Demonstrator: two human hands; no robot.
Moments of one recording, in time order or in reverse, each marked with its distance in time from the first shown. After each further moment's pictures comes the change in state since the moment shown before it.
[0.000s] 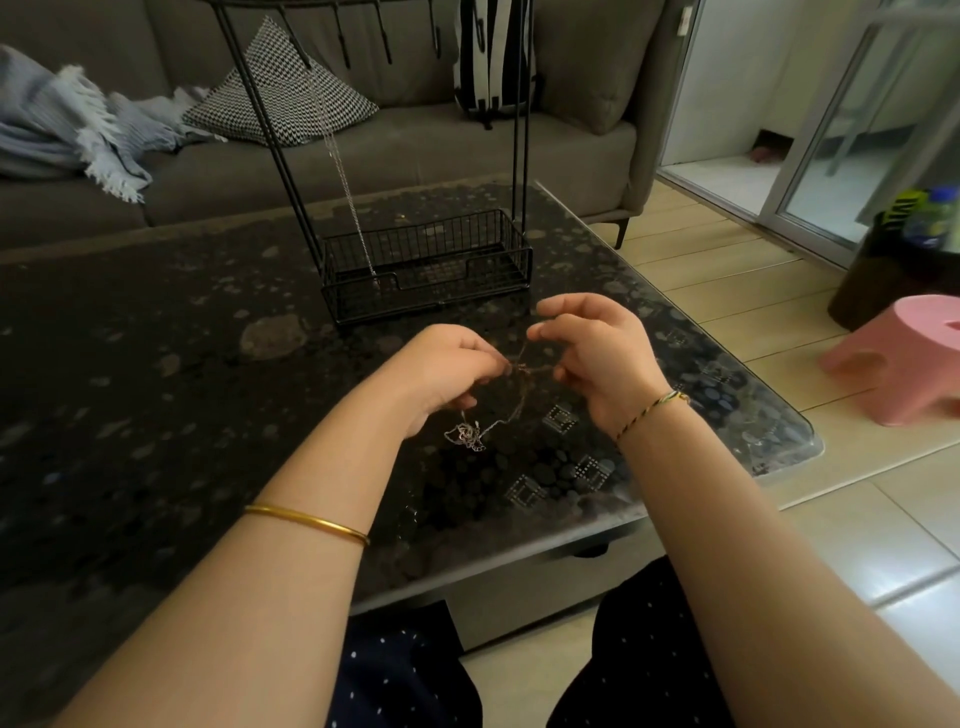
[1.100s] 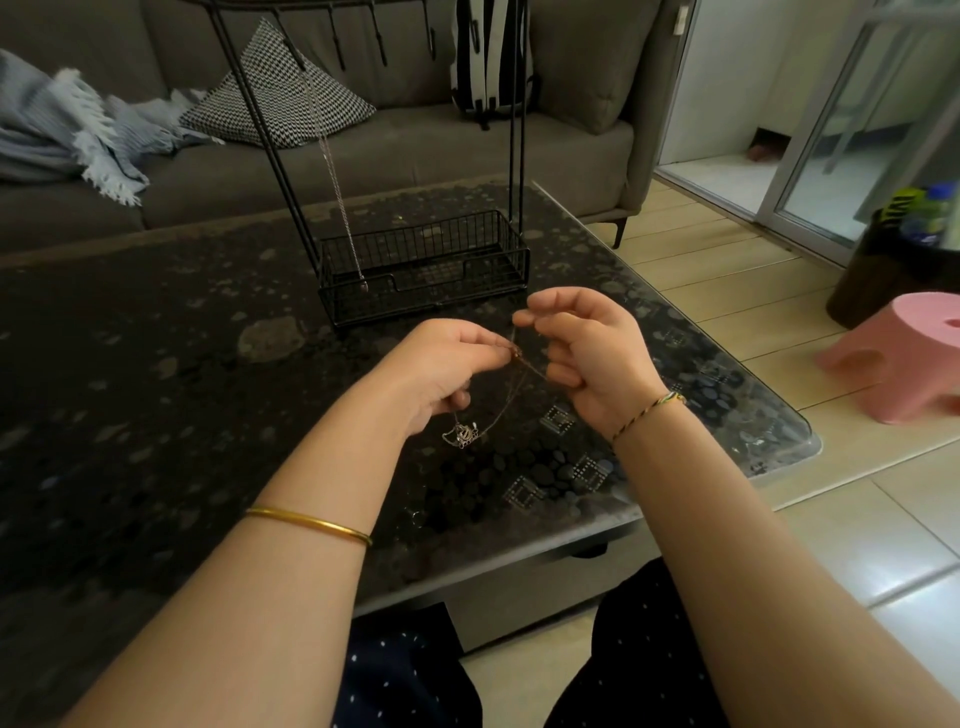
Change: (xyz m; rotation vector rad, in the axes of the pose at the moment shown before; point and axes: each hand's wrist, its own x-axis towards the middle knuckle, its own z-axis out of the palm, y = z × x) left_hand 0.003 0.000 0.000 -0.122 0.007 -0.011; right_hand -0.001 -0.002 0.004 0.205 -0.089 -0.007
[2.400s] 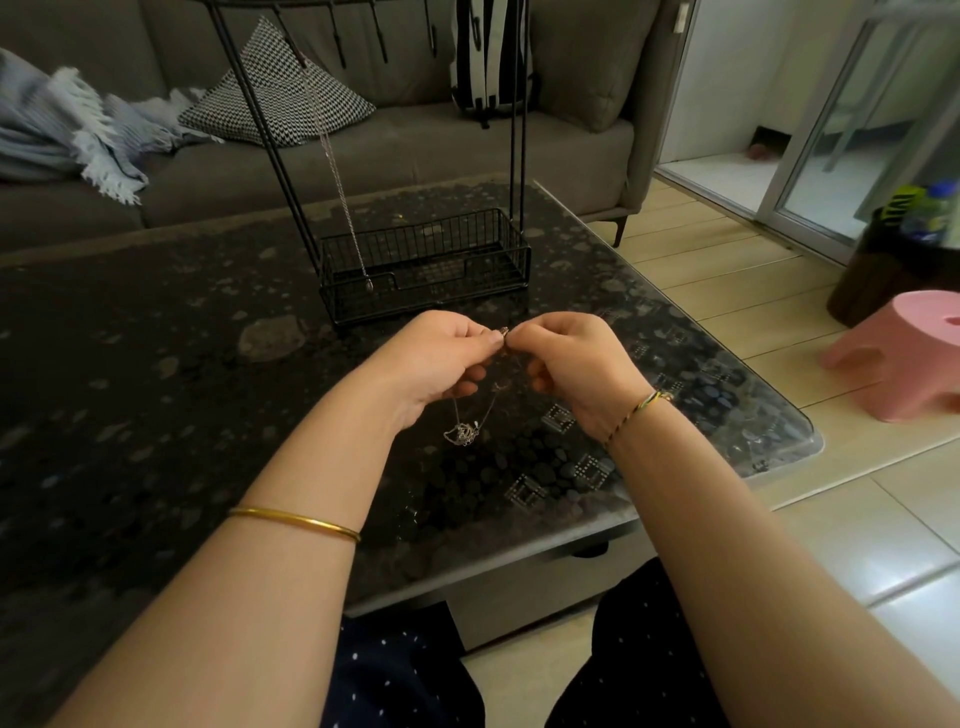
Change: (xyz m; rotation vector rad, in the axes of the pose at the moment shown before) left_hand -0.003 0.004 -0.007 0.048 -0.010 0.077; right_hand 0.001 0.006 0.007 -0.429 -0.024 0.017
